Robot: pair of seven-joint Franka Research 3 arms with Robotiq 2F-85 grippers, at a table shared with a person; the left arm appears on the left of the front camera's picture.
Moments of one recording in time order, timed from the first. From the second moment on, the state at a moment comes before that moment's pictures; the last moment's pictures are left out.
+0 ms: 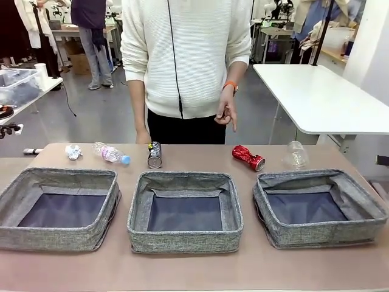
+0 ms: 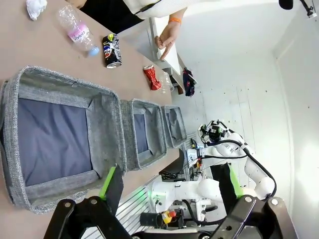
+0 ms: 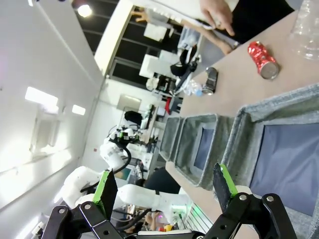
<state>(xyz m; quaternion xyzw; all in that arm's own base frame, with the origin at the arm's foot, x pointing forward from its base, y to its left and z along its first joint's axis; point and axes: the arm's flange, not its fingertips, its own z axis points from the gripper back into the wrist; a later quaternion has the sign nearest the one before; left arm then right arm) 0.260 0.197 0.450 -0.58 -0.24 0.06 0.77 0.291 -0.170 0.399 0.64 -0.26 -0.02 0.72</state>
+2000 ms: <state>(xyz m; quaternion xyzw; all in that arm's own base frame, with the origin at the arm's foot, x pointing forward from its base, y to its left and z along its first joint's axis) 0.261 0.197 0.449 -0.59 -0.24 0.06 0.77 0.488 0.152 0.442 0.08 -0.17 0.41 0.89</state>
